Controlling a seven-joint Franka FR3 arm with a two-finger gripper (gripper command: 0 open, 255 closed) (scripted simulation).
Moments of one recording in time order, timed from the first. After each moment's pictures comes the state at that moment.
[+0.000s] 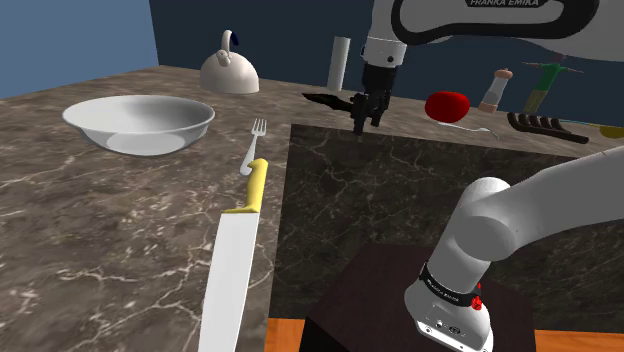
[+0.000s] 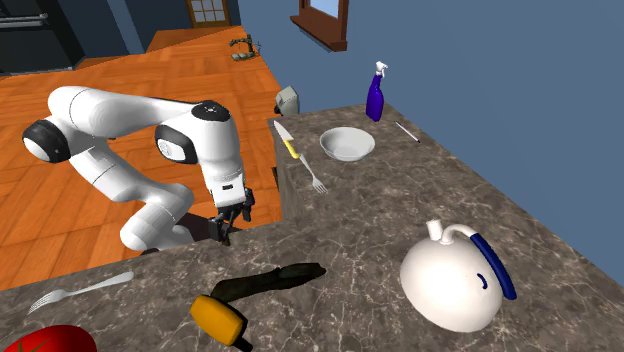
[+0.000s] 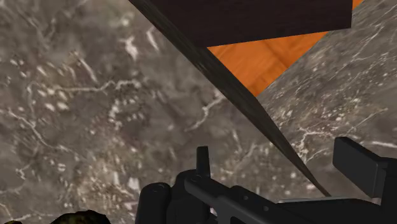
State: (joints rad) arm 0.00 -0.75 -0.01 -2.38 -0.08 1.64 0.05
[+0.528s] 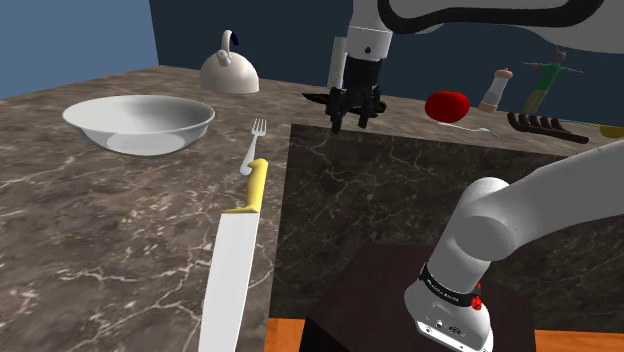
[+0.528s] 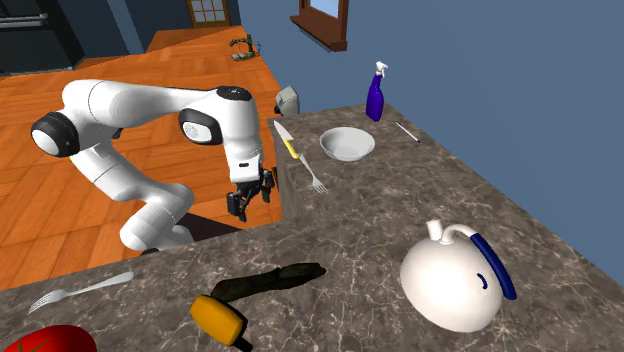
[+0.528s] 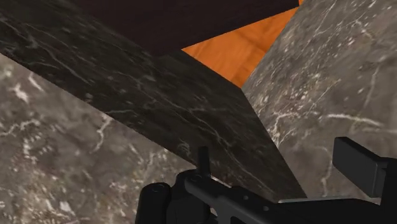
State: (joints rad) arm -0.01 -0.70 0.15 -2.32 0.04 1.64 0.36
